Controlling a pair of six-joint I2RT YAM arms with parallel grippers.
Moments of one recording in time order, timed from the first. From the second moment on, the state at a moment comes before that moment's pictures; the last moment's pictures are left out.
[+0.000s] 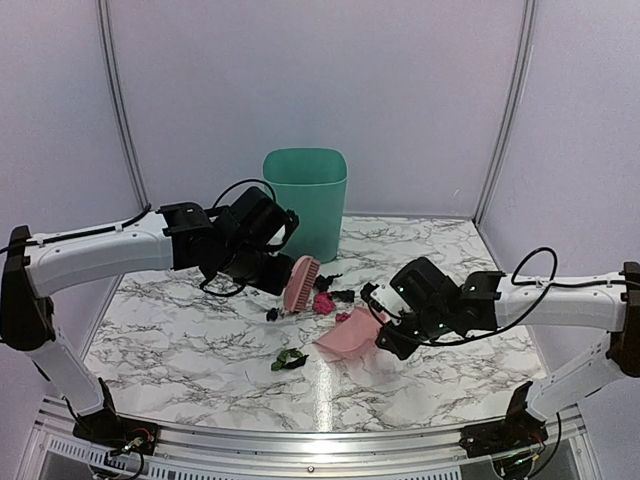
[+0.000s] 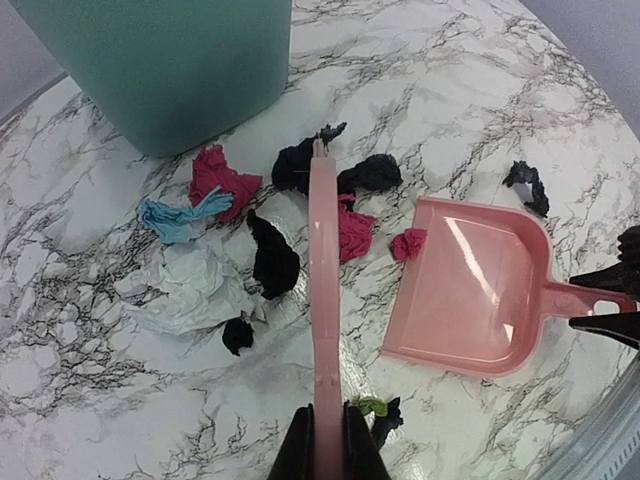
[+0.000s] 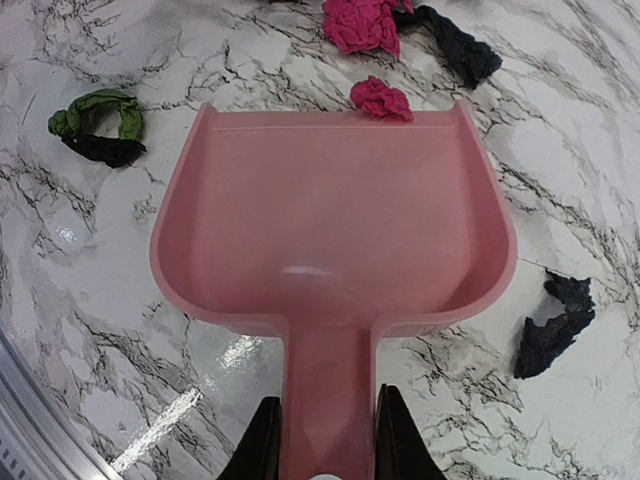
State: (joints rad) left arm -0.99 1.64 1.44 -0.72 -0.23 -0.41; right arm 0.94 1.34 0.84 -0.52 0.06 0.16
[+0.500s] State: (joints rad) left arm -0.99 1.67 1.52 -0.71 -0.22 -0.38; right arm 0.88 1.11 0.89 -0.63 0.07 0.23
